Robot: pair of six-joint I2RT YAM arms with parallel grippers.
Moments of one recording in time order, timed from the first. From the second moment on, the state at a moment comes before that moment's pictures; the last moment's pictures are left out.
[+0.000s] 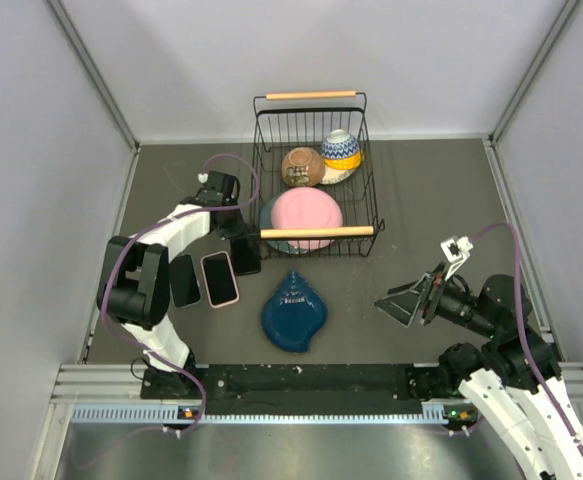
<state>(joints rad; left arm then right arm) -0.24 1.71 1.14 -0.41 -0.03 -0.58 0.43 0.25 0.59 -0.53 -0.55 0.69</state>
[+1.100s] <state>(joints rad) -0.47 1.79 1.29 -0.61 -0.22 -0.60 0.43 0.25 0.61 -0.57 -0.54 0.68</state>
